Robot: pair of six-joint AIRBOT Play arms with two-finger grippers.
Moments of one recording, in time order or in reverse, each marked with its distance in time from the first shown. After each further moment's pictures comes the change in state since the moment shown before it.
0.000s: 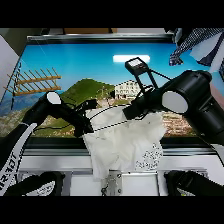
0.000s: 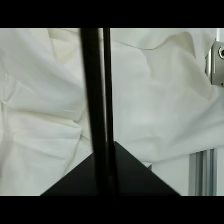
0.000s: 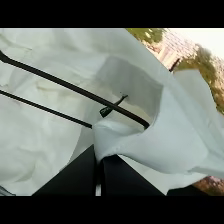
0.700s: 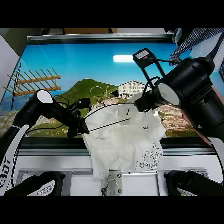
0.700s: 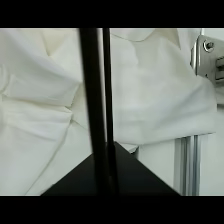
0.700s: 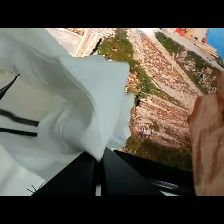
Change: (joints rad) left arm 0.067 0.072 0.000 0.008 -0.091 0.000; right arm -0.010 -0.060 0.127 -0.304 0.235 0.014
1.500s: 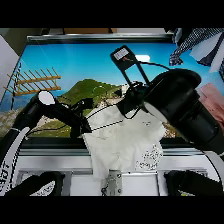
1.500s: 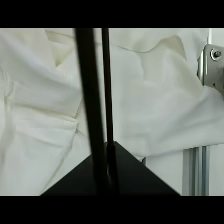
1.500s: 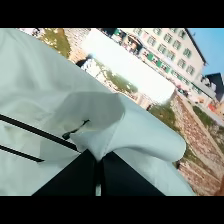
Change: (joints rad) left arm -0.056 0.023 0.000 -0.003 0.061 -0.024; right arm 0.174 -0.011 0.002 -0.002 -0.235 0.011
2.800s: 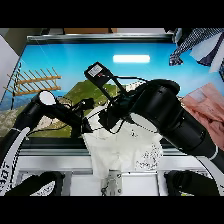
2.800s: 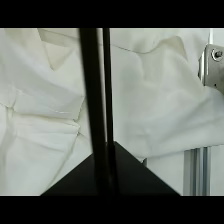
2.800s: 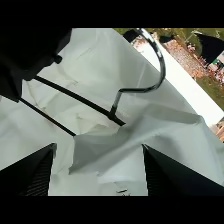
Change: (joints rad) left arm -0.006 0.000 0.000 0.002 0.006 -0.003; right arm 0.065 -0.024 0.003 0.214 -0.054 -0.089
